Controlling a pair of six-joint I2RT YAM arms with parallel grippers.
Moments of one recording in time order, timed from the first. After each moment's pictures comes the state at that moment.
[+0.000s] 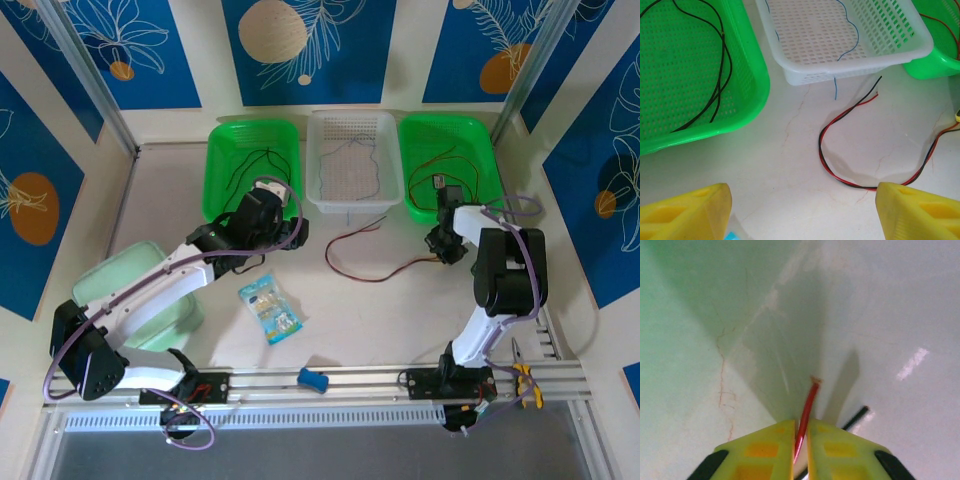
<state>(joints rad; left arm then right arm) -0.75 1.32 1.14 -0.52 -0.19 -0.44 -0.03 1.76 1.05 -0.70 0.14 0.97</state>
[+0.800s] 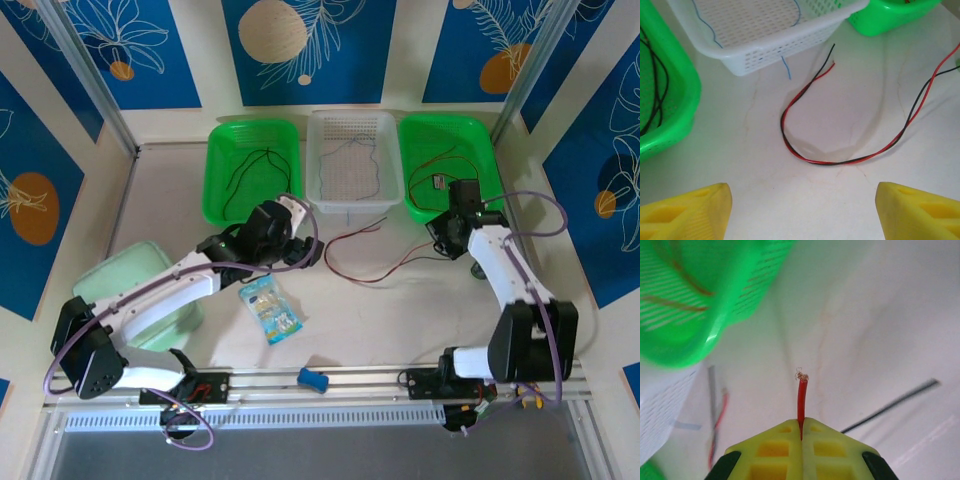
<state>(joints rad) -0.82 1.32 1.06 -0.42 -0.05 -0.26 0.03 1.29 0.99 -0.75 0.01 1.03</state>
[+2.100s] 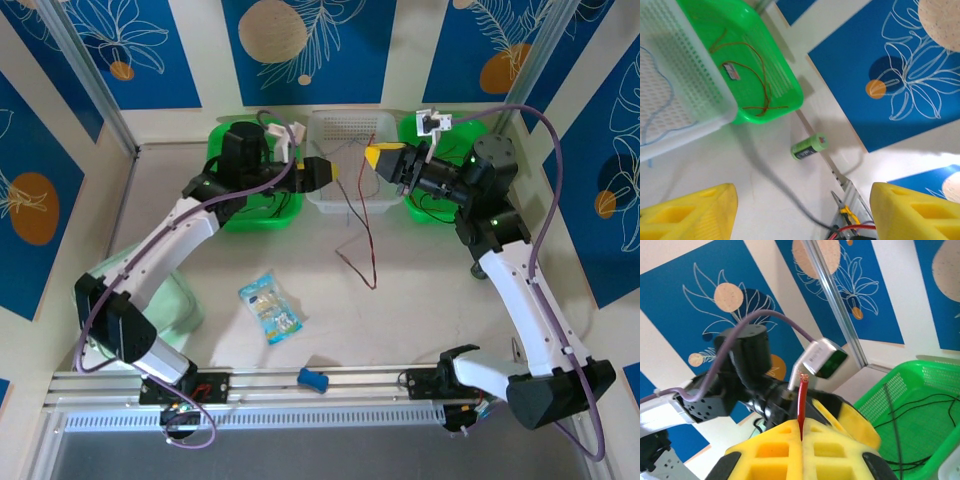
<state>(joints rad) -0.58 1.56 1.53 -0.33 0.61 -0.62 0.27 1.13 1.29 -0.09 -0.82 0.52</state>
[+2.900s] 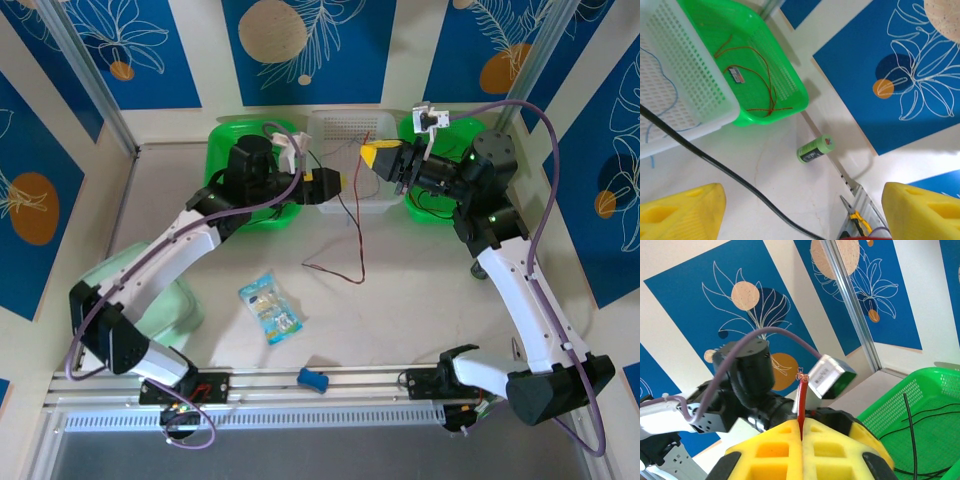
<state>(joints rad) -0.64 1.47 1.45 -0.31 0.45 -0.61 0.29 1.15 1.32 -0.06 -0.86 0.53</state>
